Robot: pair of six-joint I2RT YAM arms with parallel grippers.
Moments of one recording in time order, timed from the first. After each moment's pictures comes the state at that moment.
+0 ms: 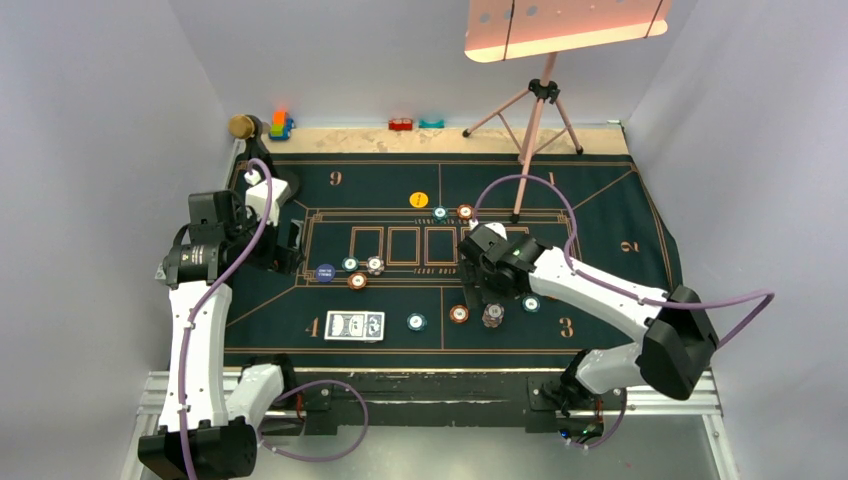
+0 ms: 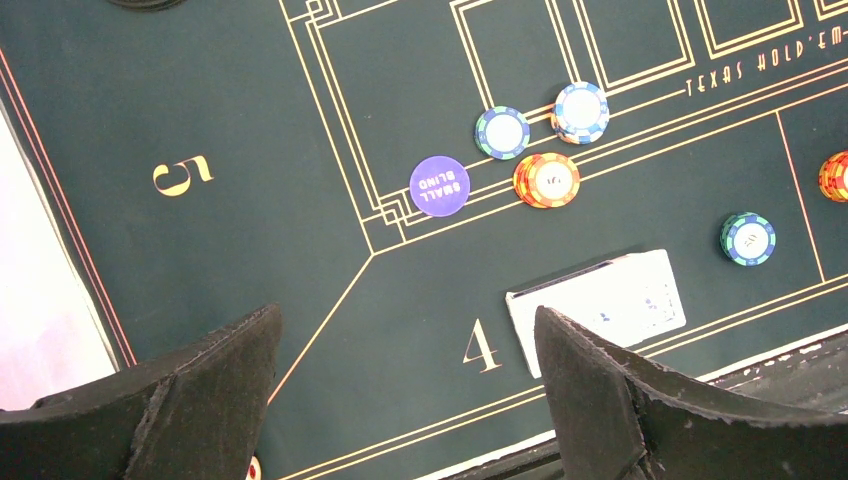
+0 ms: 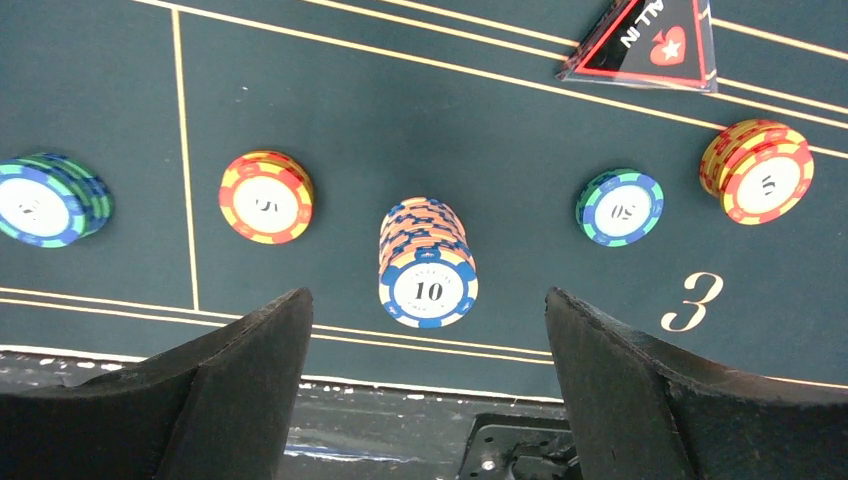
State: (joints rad) left arm 0.14 0.93 1.08 -1.00 0.33 0.33; right arm 0.83 1.36 1.01 -0.93 0.28 0.60
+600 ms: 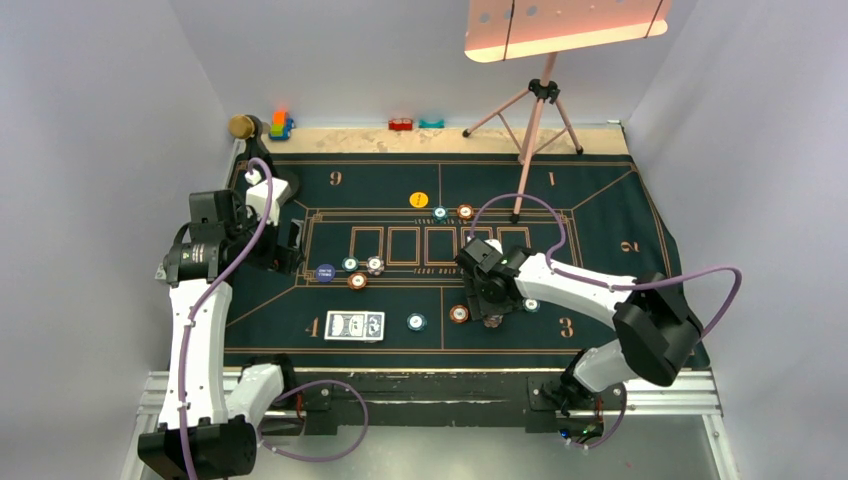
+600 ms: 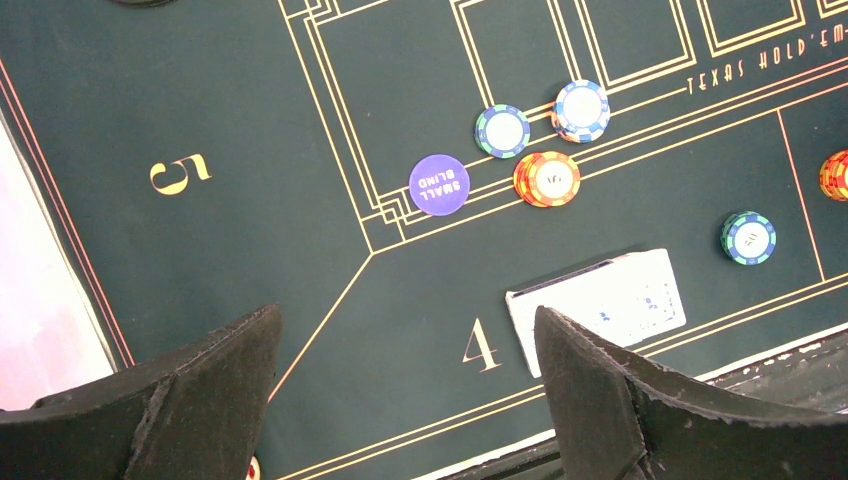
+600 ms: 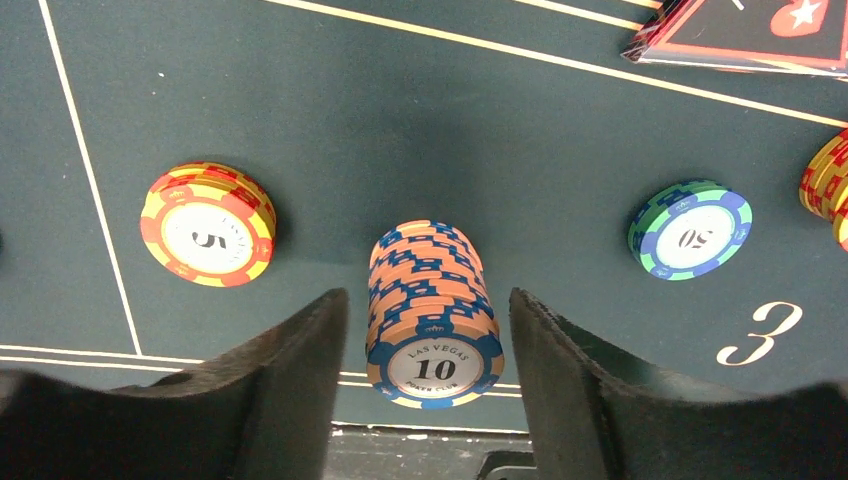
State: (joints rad) left arm 0.14 0.94 1.08 -1.00 0.33 0.33; right arm 0.82 1.45 0.86 -0.78 0.22 0.61
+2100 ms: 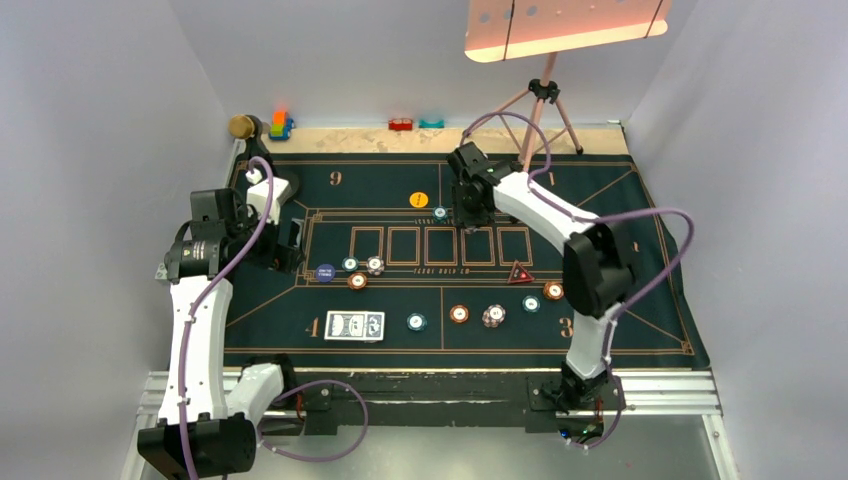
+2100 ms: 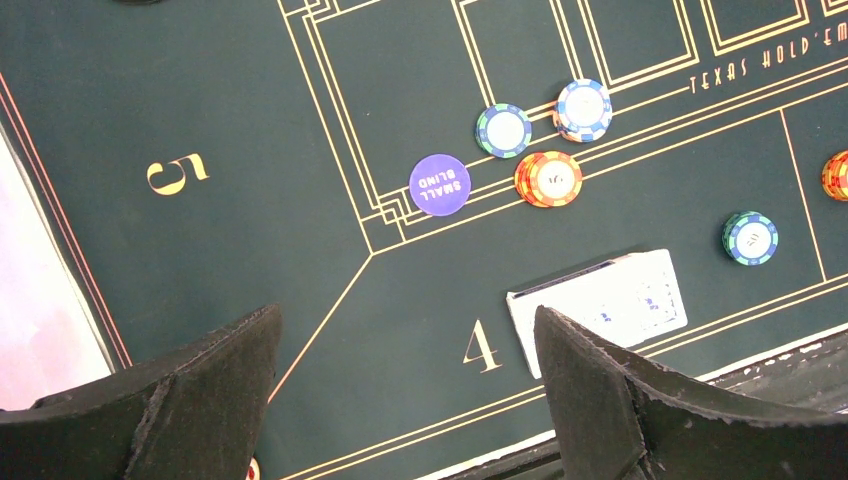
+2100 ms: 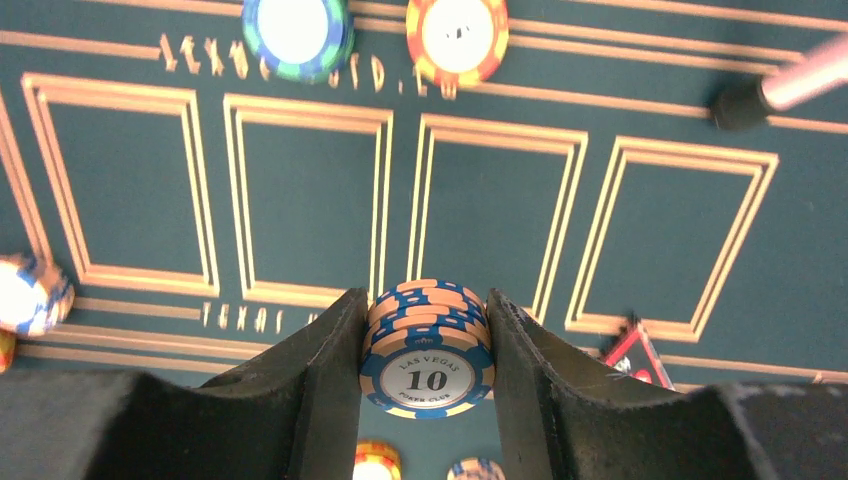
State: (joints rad) left arm 0.14 0.95 1.08 -0.99 0.33 0.33; right arm 0.57 1.82 1.51 -0.81 0.19 0.45
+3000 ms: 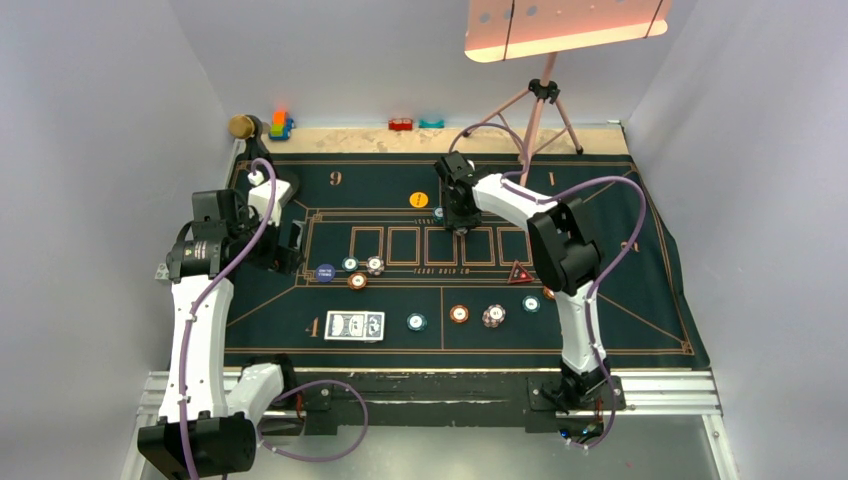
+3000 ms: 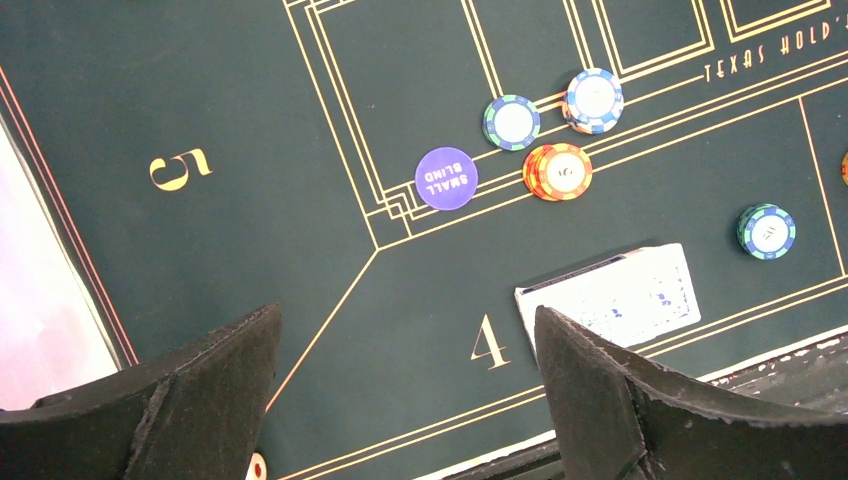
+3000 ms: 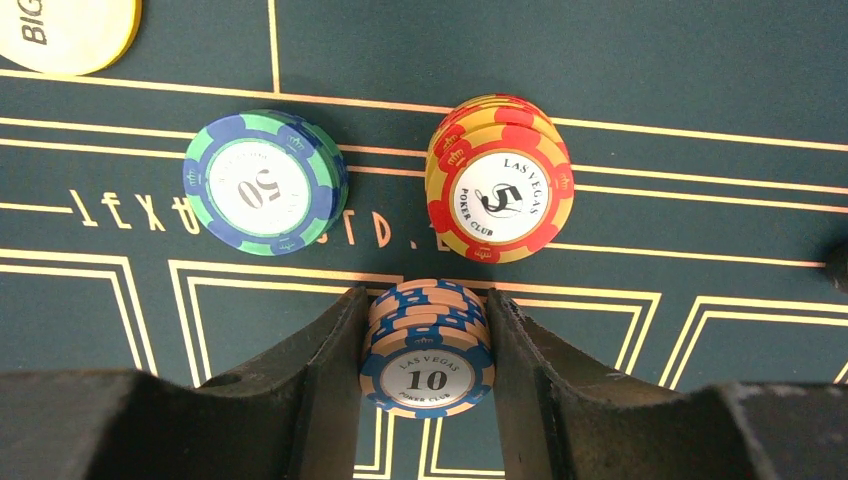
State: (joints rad) left arm 0.14 0.96 1.07 -0.99 0.32 0.35; right arm 0.55 2.14 1.64 -0.67 0.22 0.43
